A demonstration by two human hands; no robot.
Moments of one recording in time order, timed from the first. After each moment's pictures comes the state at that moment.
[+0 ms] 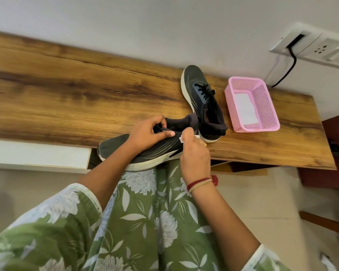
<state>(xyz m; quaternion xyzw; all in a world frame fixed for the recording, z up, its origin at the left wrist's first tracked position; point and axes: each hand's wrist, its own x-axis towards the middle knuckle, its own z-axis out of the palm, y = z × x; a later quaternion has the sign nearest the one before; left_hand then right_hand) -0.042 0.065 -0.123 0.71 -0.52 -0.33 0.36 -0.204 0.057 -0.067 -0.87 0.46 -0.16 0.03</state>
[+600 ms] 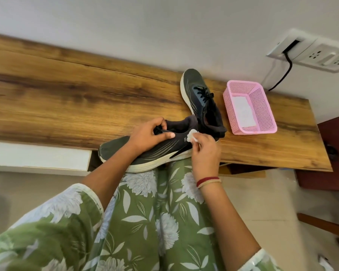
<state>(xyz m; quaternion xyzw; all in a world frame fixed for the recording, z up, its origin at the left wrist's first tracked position) -0.039 0.064 -0.129 0.70 -0.52 -0.34 0.36 -0.219 0.040 -0.066 -0.79 0.56 -0.22 0.15</state>
